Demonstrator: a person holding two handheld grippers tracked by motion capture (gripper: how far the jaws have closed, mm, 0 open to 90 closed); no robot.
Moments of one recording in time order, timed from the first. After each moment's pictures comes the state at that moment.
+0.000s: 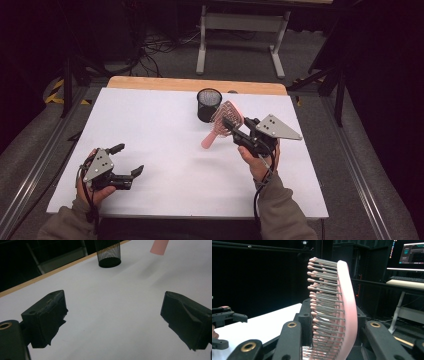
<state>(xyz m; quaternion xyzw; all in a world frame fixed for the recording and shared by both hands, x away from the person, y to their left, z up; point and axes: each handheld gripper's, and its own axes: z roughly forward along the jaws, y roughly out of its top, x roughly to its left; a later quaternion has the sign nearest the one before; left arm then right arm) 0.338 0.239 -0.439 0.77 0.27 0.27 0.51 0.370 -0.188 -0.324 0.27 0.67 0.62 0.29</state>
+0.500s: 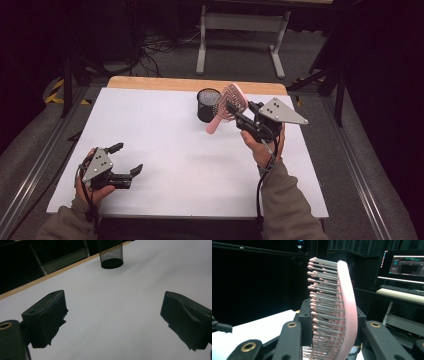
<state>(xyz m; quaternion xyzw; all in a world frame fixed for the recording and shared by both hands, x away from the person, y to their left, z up) 0.339 0.240 -0.438 0.77 0.28 0.28 0.51 0.386 -0.188 -0.287 0.26 0.67 0.61 0.33</state>
